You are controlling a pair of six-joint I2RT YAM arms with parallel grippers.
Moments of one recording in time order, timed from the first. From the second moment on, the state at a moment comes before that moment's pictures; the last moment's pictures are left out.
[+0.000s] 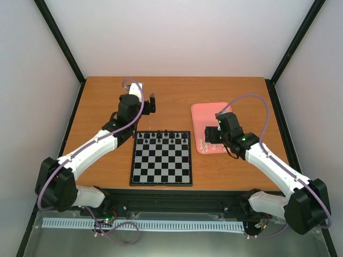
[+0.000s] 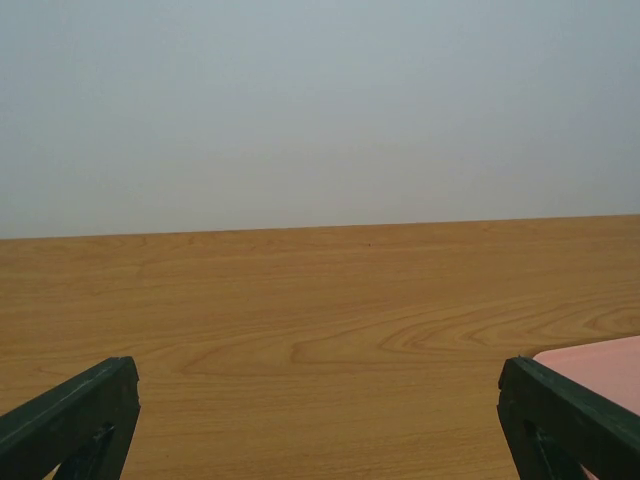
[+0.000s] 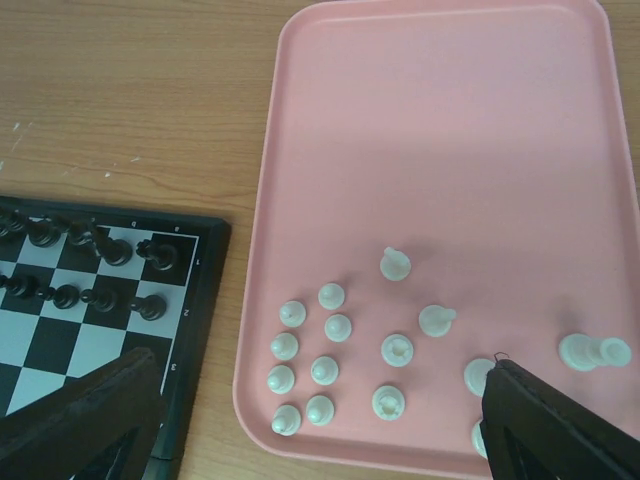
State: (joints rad) left arm -0.52 1.34 0.97 0.10 -0.40 -0.18; right arm 0.48 1.15 0.81 -0.47 0.11 0.35
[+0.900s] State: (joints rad) left arm -0.49 1.39 1.04 0.08 -0.38 -0.18; right arm 0.41 1.20 0.78 -0.52 0.33 0.37
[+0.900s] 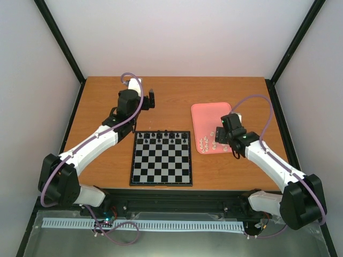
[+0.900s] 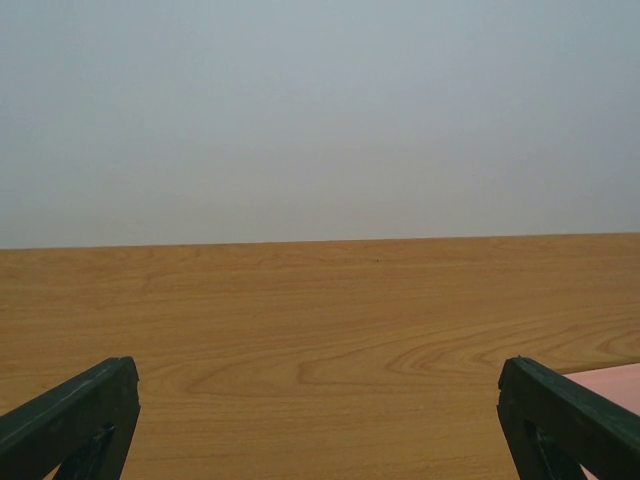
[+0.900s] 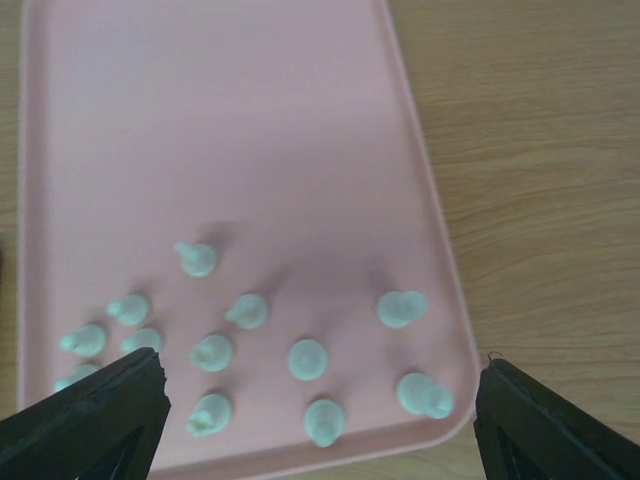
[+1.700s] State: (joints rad) left arm -0.48 1.39 1.04 0.08 -0.34 -0.18; right arm 0.20 1.17 0.67 -0.50 0.28 0.45
